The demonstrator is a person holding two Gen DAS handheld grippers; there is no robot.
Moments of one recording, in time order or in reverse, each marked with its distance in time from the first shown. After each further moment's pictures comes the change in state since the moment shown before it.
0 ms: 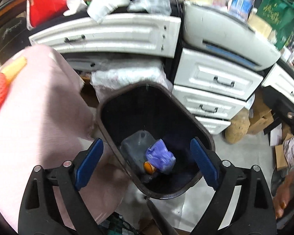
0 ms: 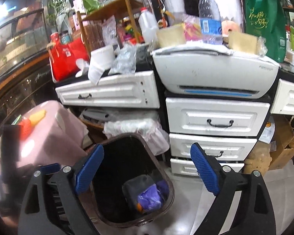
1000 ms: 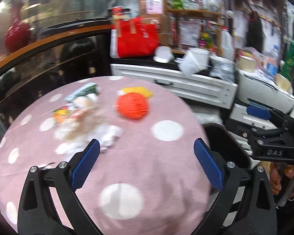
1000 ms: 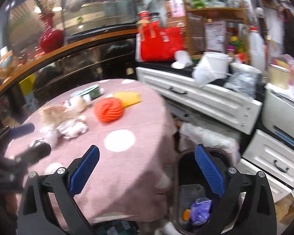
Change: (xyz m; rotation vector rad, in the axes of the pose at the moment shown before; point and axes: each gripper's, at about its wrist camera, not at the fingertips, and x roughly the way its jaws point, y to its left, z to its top) left arm -0.206 0.165 -0.075 -0.187 -0.329 0.320; right arm -0.017 0.203 0.011 -0.370 0.091 0.442
